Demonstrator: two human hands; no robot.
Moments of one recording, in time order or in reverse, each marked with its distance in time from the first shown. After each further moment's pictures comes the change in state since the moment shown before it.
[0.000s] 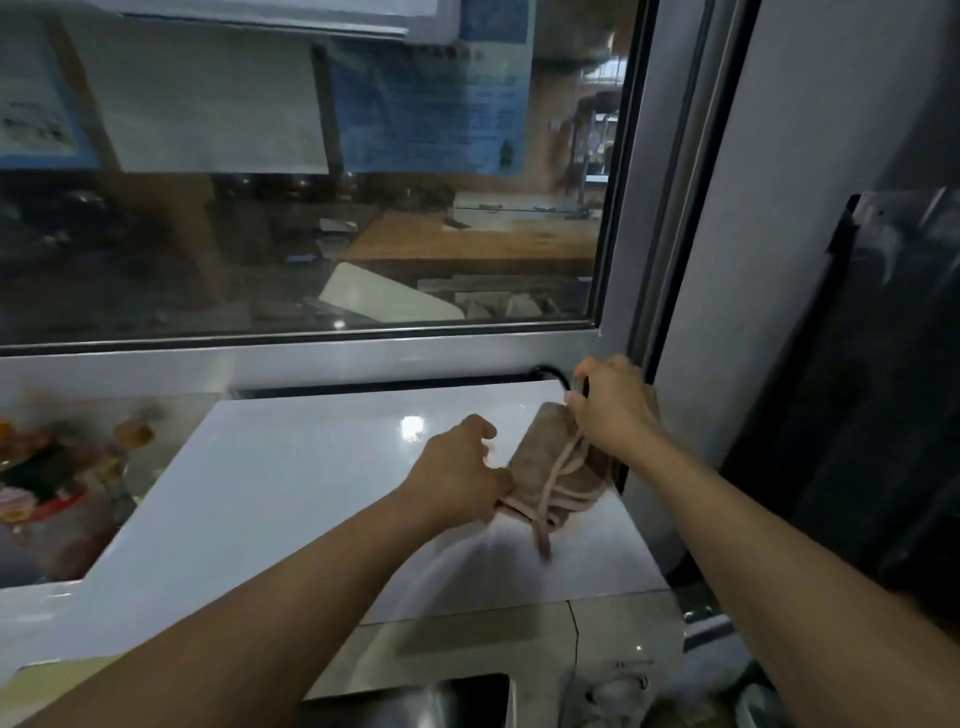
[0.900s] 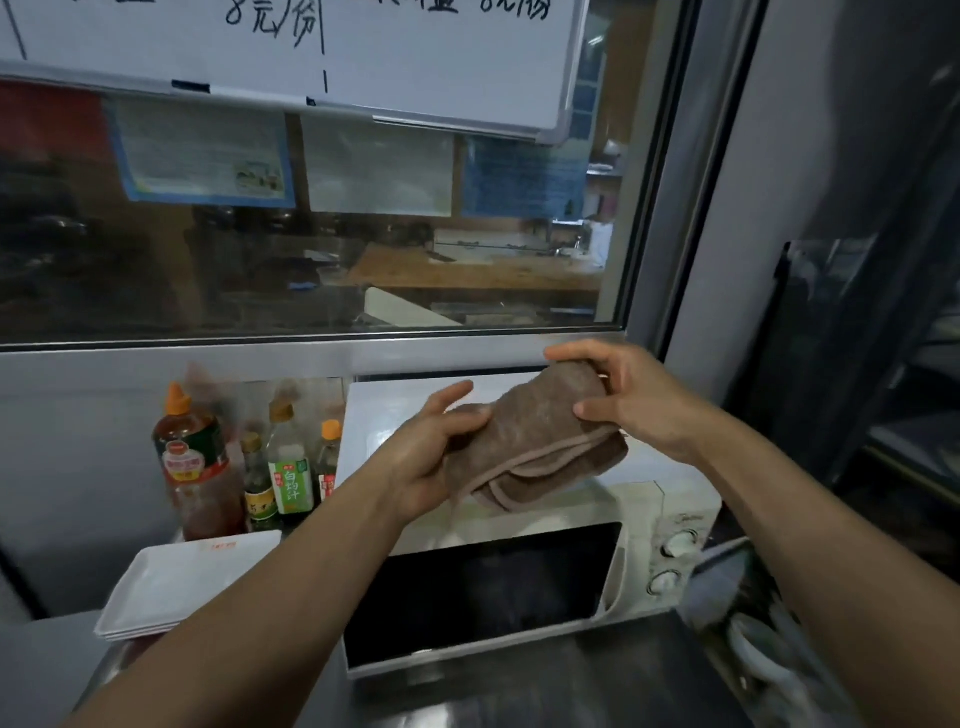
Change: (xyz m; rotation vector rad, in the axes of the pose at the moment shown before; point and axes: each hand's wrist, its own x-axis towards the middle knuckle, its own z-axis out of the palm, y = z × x) left_hand -0.156 -0.102 -0.135 -1.306 -0.261 -0.046; right_hand -0.198 -0.172 -0.090 0.743 -0.292 -0.195
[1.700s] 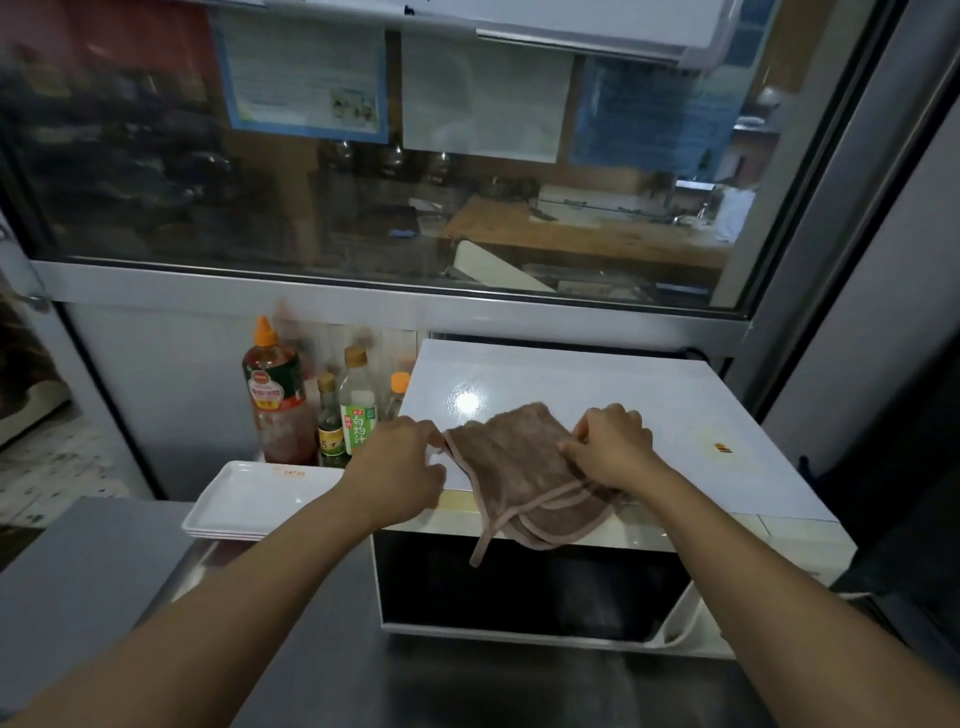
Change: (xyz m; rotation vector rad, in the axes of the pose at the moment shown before) left_hand 0.001 -0.020 -0.088 1.638 0.506 0.244; right_hand 0.088 0.105 0.086 -0.838 -0.061 0.235
